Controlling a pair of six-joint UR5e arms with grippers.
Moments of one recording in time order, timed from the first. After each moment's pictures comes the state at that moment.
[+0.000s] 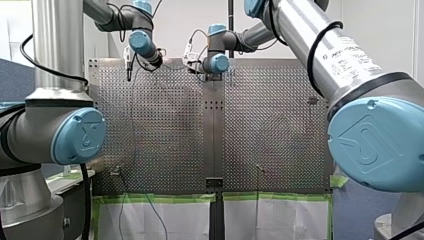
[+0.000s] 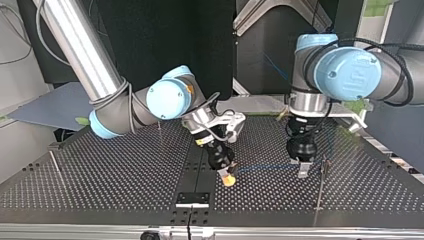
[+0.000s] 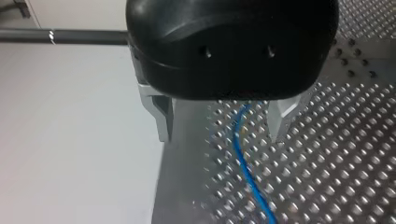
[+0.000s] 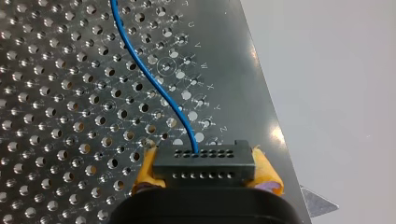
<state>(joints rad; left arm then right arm) -0.15 -1.56 -1.59 -3.11 -1.71 -1.59 2.35 -0.91 0.85 -0.10 1.45 1.85</state>
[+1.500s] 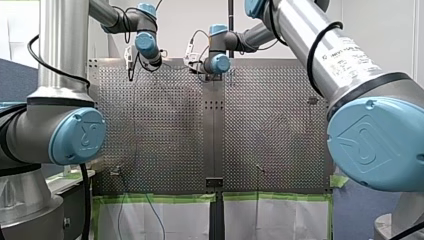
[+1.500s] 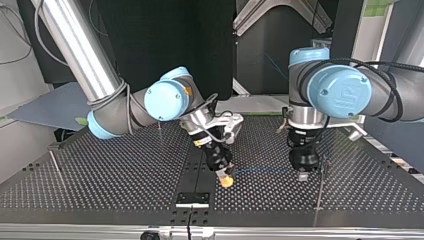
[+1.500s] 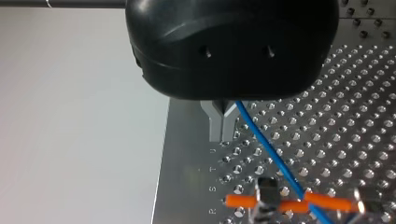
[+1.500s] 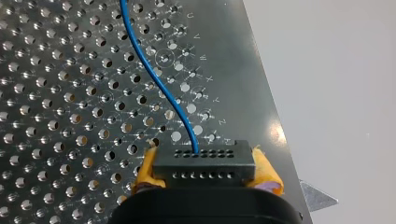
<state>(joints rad) -0.17 -1.62 -1.52 -3.11 -1.80 -1.59 2.34 -0.91 0.85 -0.10 1.44 1.85</state>
